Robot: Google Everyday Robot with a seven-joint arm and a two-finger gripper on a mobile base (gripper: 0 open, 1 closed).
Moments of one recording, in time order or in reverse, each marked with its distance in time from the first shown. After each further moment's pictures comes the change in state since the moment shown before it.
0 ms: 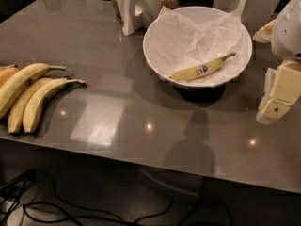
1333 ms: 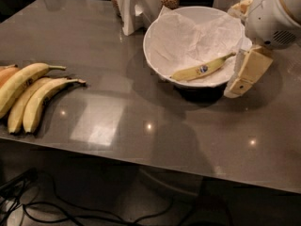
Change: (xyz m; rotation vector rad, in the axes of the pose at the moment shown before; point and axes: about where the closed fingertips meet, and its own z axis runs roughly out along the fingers) arm -0.055 -0.052 0.011 0.172 -0.213 -0.113
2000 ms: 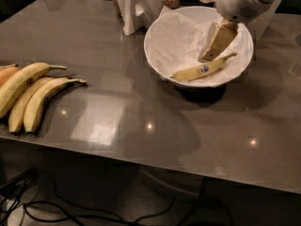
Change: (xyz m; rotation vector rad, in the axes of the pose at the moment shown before) arm -0.040 -0.075 0.043 0.046 -0.102 -0.123
